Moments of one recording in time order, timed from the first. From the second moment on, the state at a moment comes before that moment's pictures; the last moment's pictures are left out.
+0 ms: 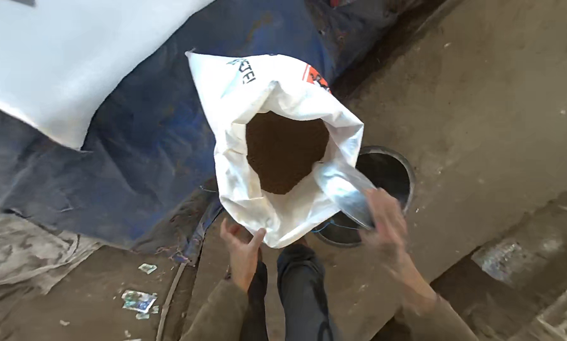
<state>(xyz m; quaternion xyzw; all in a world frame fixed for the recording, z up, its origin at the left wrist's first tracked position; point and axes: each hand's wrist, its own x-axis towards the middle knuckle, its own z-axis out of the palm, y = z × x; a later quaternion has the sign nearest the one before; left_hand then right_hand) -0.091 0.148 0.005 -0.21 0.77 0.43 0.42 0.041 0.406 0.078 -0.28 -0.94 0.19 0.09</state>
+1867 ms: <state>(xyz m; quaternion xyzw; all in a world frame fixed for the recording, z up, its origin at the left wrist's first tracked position) 0.012 0.035 0.015 -0.04 0.75 -0.22 0.62 -0.066 0.468 -0.061 -0.58 -0.46 0.64 -0.18</state>
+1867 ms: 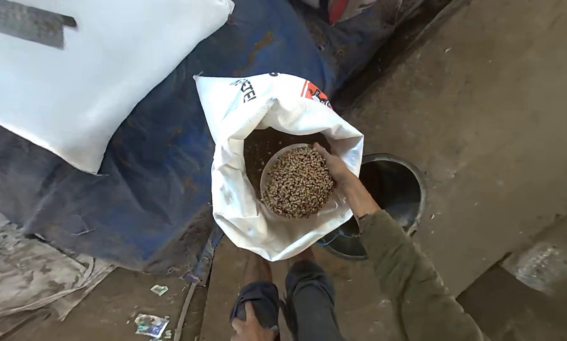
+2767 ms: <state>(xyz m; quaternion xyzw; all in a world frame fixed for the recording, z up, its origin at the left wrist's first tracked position) -0.017 0.029 0.018 -0.01 0.76 -0.21 0.61 0.230 0.420 0.067 -0.68 -0.71 0.06 -0.19</state>
